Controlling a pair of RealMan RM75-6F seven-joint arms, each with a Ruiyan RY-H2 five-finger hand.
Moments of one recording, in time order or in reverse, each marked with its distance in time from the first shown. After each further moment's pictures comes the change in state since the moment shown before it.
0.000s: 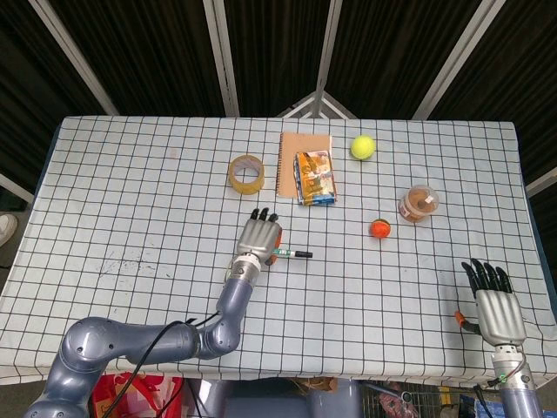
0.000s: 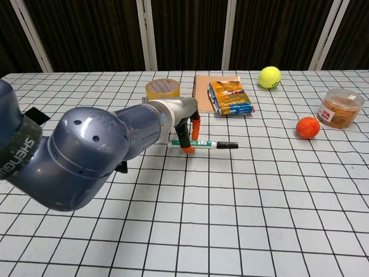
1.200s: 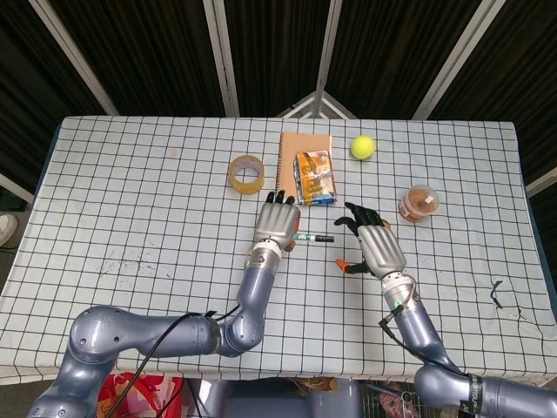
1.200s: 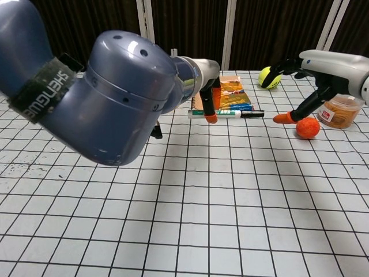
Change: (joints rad) left arm -0.150 0.035 -0.150 -0.075 -0.162 0.103 0.151; right arm 0.463 -0.071 0.257 -0.436 0.446 -0.270 -0.278
